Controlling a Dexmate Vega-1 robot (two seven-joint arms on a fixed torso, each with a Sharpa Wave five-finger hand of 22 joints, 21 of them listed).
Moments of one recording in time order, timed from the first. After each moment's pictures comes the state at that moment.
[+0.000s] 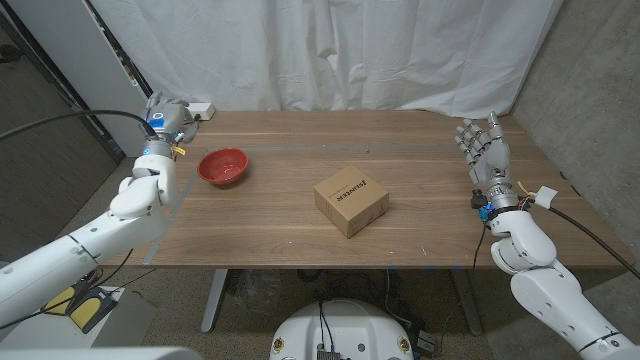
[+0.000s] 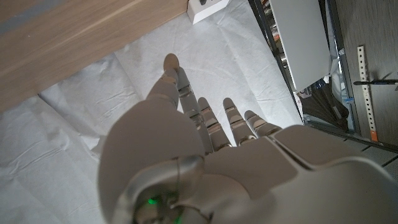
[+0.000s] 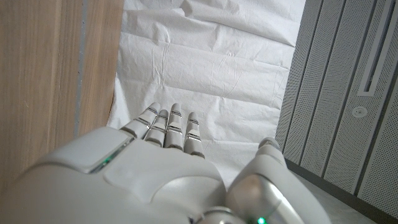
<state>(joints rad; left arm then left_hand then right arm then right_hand) 0.96 1.04 0.40 -1.90 0.59 0.73 0.36 1.10 0.13 0.27 -0.08 0.19 0.97 -0.02 0.52 0.22 0.44 -0.19 0.24 0.22 0.27 -0.04 0.21 0.20 -0.03 -0.03 0.20 0.18 -1.40 -0.59 -0.06 -1.93 0.64 0.37 -0.22 0.19 0.04 0.20 -0.11 0.19 0.25 0.05 0.20 0.19 0.27 0.10 0.22 0.18 0.10 0.06 0.18 0.18 0.12 -0.04 0.20 0.18</state>
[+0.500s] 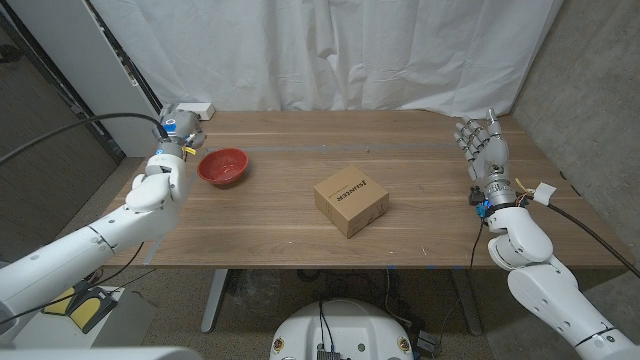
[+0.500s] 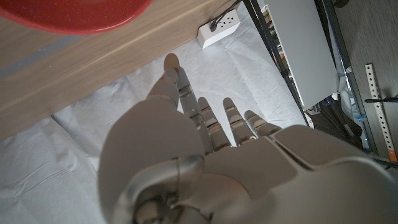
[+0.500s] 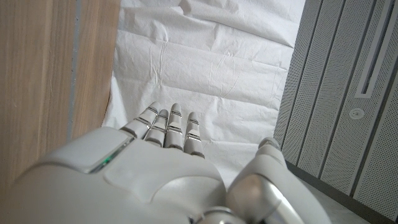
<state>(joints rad) 0.85 1.01 0.51 -1.82 0.60 0.73 0.28 1.10 0.13 0.28 -0.09 0.19 0.97 -0.02 0.52 0.22 0.45 -0.19 0.23 0.21 0.27 -0.04 0.21 0.20 -0.03 -0.03 0.20 0.18 -1.38 -0.59 -0.06 -1.93 0.63 0.36 -0.23 0.20 0.05 0.20 -0.11 0.19 0.25 0.05 0.20 0.19 0.27 0.10 0.22 0.18 0.10 0.06 0.18 0.18 0.12 -0.04 0.20 0.18</state>
